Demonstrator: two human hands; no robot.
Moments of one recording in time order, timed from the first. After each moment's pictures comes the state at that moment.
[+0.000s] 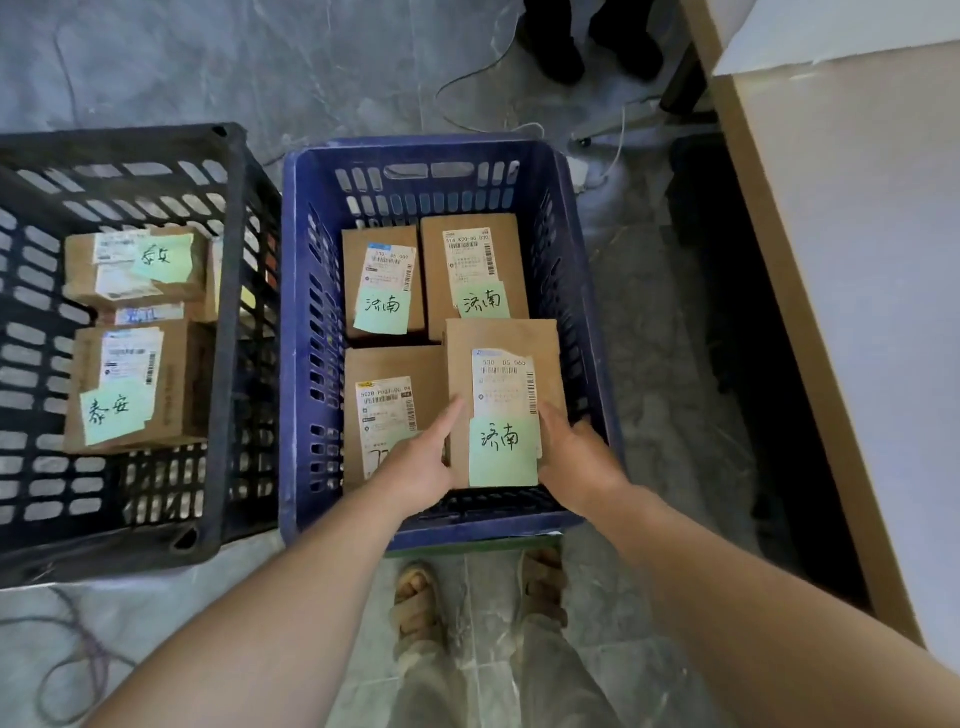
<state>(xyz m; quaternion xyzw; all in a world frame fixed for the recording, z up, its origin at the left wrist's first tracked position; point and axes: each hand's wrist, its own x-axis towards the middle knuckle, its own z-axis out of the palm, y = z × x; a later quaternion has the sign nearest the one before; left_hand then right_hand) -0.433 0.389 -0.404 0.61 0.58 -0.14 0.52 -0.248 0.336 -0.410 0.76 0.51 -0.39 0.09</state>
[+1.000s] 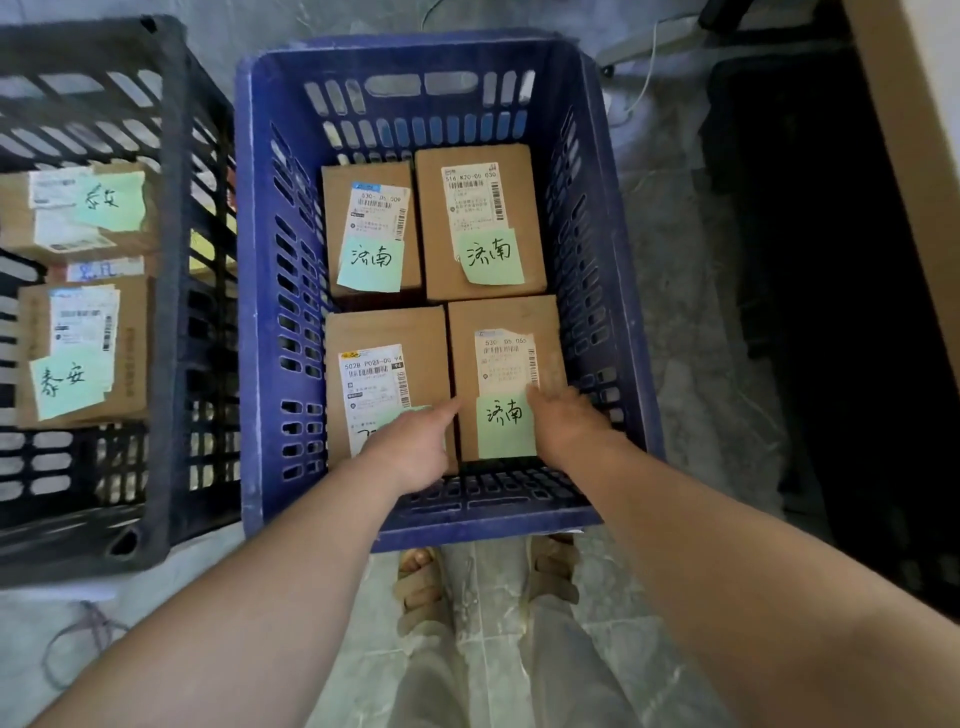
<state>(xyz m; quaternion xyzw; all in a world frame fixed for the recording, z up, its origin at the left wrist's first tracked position) -0.433 0.402 -0.461 0.69 0.52 -0.26 0.43 -0.256 0.371 -0.475 0.70 0.53 -0.40 0.26</state>
